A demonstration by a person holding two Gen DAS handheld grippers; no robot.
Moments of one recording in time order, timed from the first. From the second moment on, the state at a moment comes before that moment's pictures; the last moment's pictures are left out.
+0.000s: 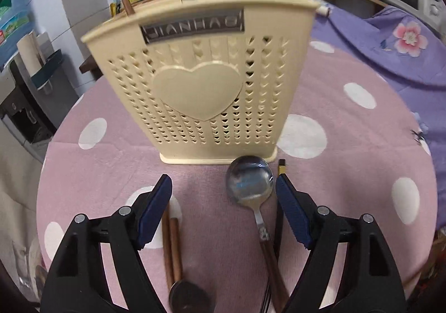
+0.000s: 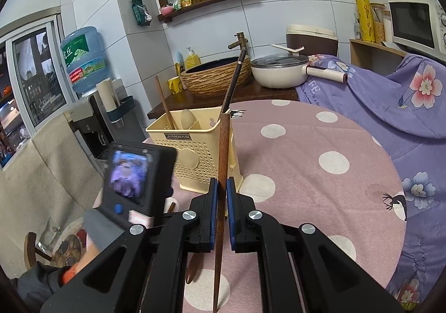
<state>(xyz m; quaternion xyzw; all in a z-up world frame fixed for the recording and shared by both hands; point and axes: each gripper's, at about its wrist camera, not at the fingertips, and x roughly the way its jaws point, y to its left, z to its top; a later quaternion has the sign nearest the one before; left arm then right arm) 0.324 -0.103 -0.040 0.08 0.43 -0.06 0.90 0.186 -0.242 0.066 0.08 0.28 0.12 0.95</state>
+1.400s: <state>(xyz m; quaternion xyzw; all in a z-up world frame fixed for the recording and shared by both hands) 0.323 -0.124 -0.073 0.08 0.48 -0.05 0.87 0.188 -0.240 0.059 0.09 0.29 0.12 0.95</state>
